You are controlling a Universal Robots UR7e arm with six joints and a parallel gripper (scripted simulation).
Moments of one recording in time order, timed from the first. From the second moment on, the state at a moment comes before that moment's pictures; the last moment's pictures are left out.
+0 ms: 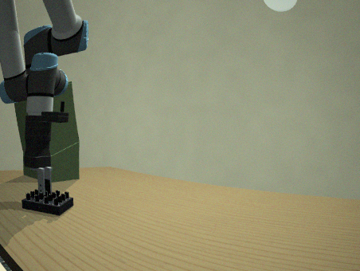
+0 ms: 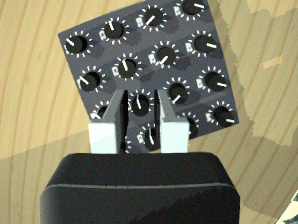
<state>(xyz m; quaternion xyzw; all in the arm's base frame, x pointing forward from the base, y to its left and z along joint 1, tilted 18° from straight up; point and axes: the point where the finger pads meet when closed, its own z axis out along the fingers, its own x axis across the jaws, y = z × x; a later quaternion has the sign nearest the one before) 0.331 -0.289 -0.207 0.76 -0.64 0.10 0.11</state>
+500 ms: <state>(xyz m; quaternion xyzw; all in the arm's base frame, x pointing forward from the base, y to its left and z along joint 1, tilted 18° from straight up) 0.331 -0.281 -0.177 0.76 -0.64 0.10 0.11</state>
